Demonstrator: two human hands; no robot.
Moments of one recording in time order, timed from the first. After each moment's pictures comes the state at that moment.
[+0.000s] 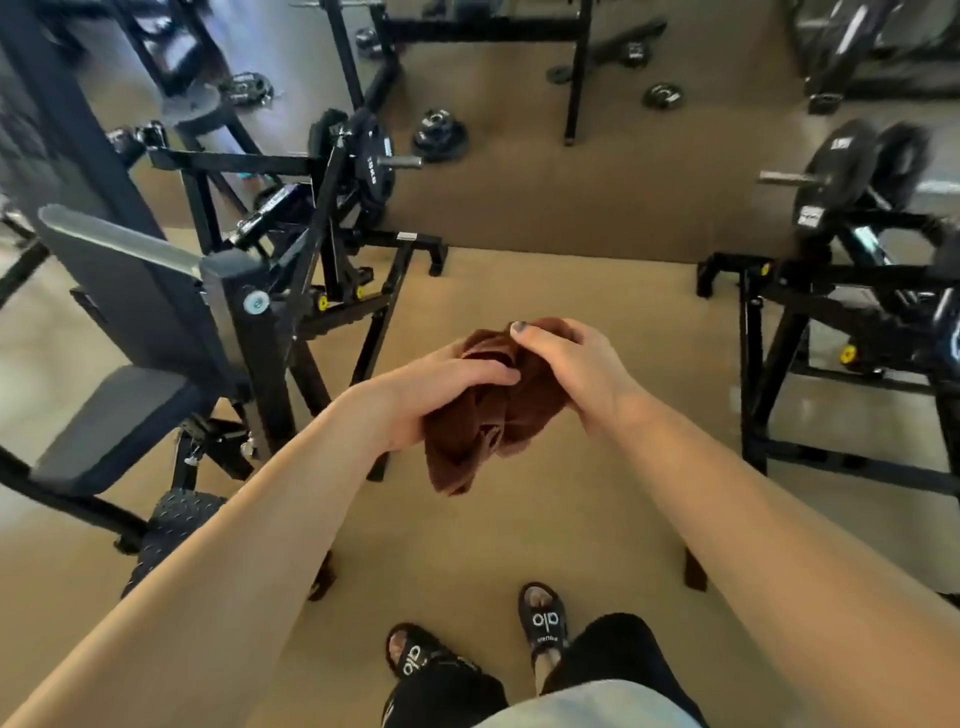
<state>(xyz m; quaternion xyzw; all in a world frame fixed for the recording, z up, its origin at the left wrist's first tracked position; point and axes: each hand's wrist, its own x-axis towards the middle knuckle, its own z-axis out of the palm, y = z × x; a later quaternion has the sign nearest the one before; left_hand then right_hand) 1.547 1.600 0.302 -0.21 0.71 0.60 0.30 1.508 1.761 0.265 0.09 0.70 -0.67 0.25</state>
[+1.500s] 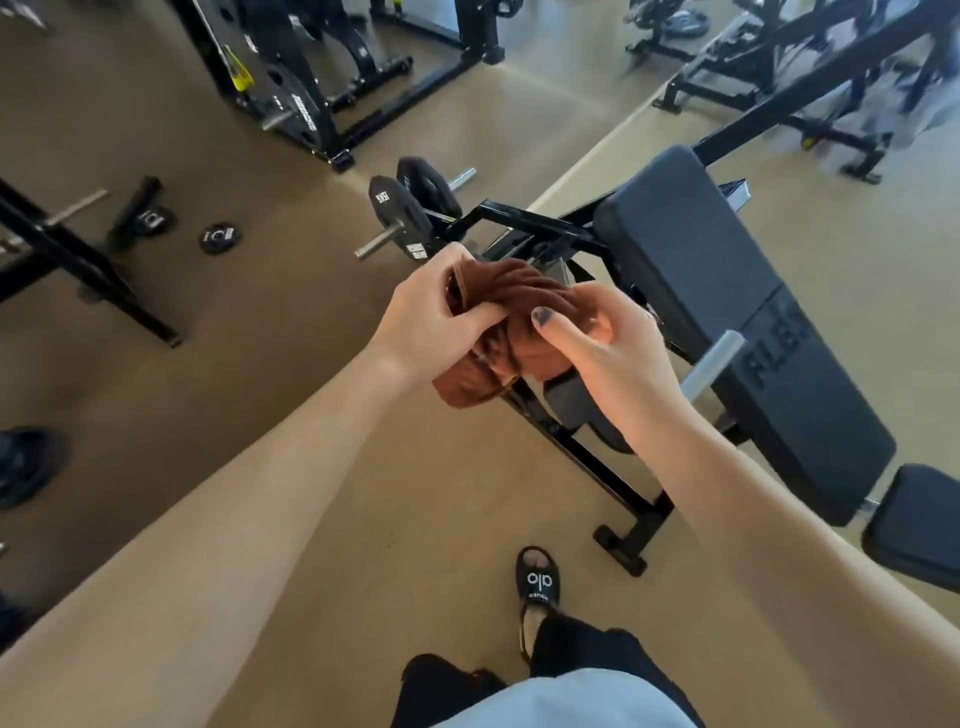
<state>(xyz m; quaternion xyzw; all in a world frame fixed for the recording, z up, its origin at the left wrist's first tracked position) 1.160 1.986 0.332 0.43 0.78 0.41 0.18 1.326 2.082 0.318 0.33 0.71 -0.56 -0.26</state>
